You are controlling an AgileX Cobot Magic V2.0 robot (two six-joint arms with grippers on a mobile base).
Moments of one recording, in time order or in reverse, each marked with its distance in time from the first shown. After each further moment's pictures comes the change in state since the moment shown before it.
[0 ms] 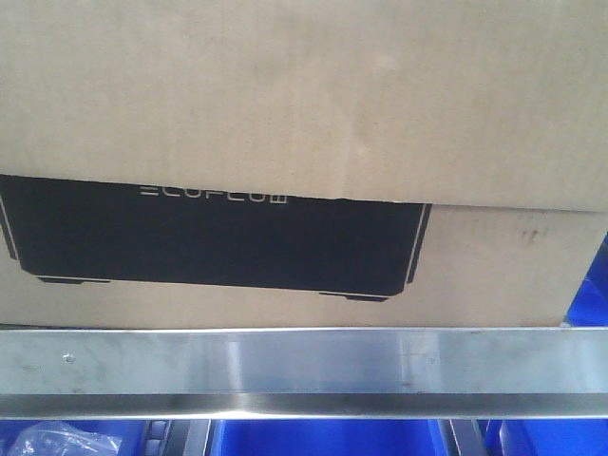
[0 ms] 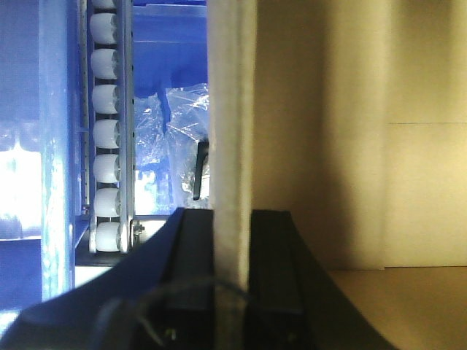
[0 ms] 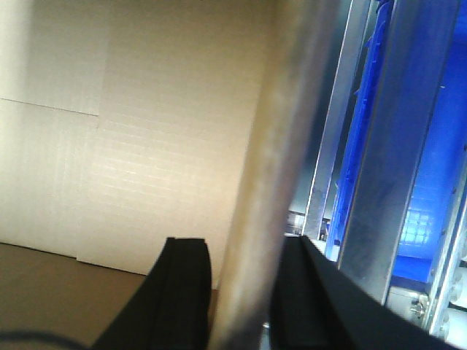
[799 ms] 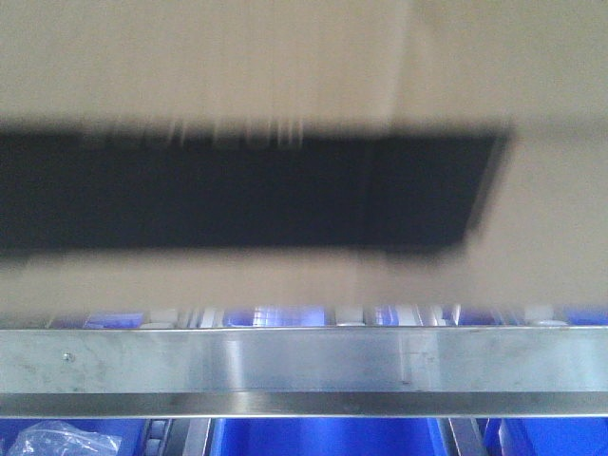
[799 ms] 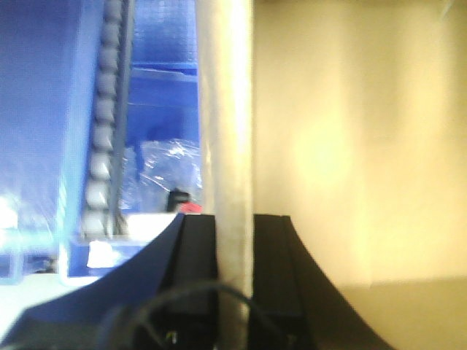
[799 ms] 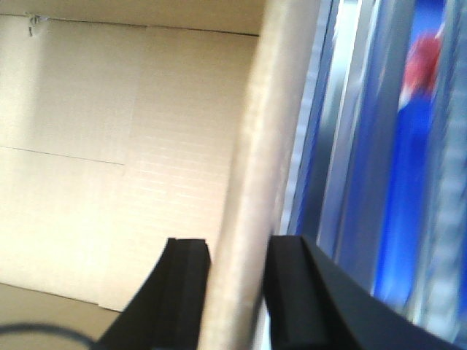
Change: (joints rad) left arm 0.000 -0.531 0.278 -0.070 -0.054 -0.013; right arm 0.000 -0.477 0.200 0.026 -0.031 0.010
